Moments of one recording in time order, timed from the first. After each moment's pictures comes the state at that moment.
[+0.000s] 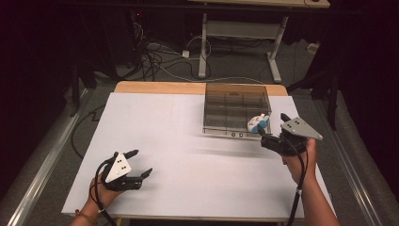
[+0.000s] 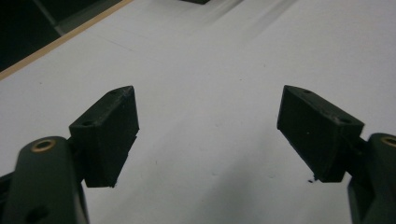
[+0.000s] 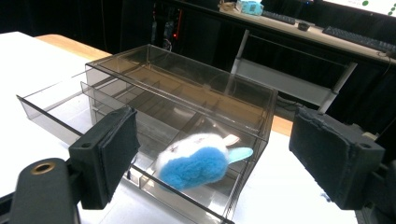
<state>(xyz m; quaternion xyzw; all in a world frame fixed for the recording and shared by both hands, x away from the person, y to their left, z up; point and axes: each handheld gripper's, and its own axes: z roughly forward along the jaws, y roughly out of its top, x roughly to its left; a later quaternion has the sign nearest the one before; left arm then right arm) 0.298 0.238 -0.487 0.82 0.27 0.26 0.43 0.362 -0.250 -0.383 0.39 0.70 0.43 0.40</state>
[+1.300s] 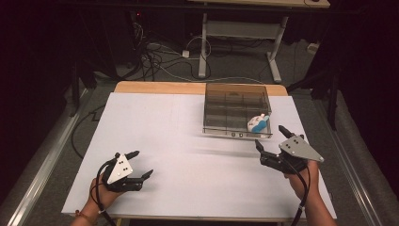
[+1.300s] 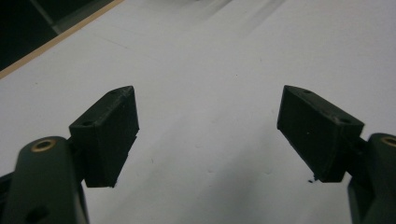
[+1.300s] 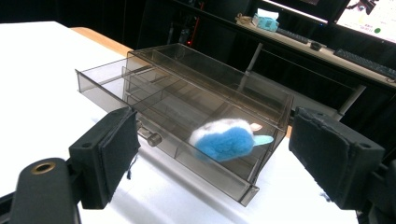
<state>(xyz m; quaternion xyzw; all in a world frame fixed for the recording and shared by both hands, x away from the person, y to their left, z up) 0.297 0.236 -0.489 0.83 0.26 0.26 0.42 0.320 -0.246 -0.394 0.34 0.72 0.44 0.42</state>
